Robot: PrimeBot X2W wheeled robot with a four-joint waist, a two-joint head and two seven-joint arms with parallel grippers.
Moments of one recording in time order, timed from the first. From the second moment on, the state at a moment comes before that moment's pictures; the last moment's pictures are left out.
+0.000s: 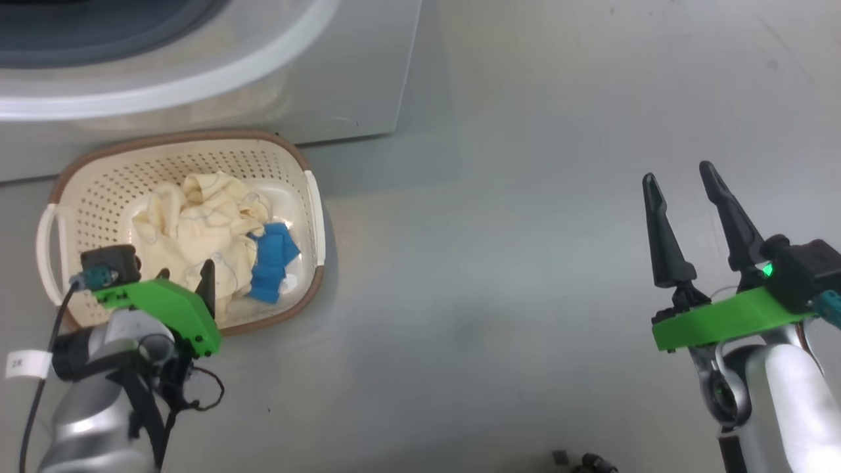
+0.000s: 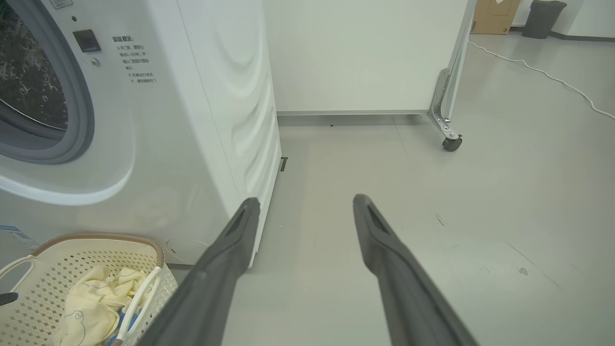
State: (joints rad) left arm -0.66 0.14 -0.21 1.04 -0.47 -0.12 -0.02; right arm -0.17 -0.04 0.00 0.02 0.12 0.13 -0.20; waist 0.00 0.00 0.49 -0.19
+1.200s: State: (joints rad) left arm -1.05 0.32 -0.21 1.27 -0.52 -0.08 0.10; right arm -0.34 -0.04 0.09 0.00 0.23 0.13 -0.25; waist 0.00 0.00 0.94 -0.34
